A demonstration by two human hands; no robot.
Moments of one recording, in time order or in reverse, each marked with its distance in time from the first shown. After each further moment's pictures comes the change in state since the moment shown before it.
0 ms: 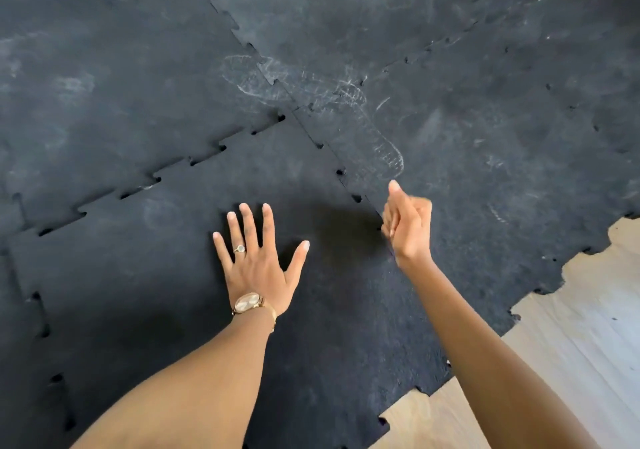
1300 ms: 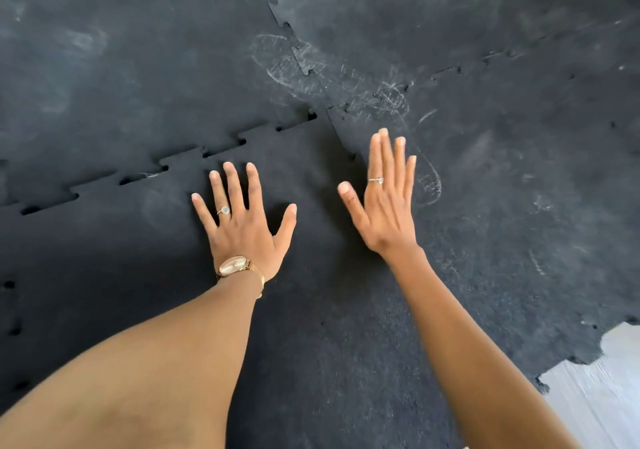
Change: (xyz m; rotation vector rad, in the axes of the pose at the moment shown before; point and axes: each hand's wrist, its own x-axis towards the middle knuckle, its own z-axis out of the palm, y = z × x) left_hand 0.076 -0.018 -0.006 -0.032 0.080 -0.128; right_hand 0.074 0.035 0.052 -1.281 -0.252 -0.519
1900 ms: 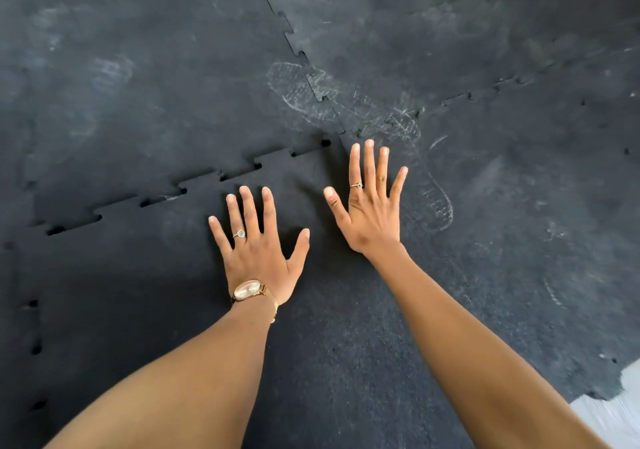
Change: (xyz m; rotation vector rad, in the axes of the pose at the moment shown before) left_hand 0.000 0.001 -0.002 0.017 -0.008 -0.005; right_hand 0.039 -0.023 0.025 -0.207 -0.187 0.051
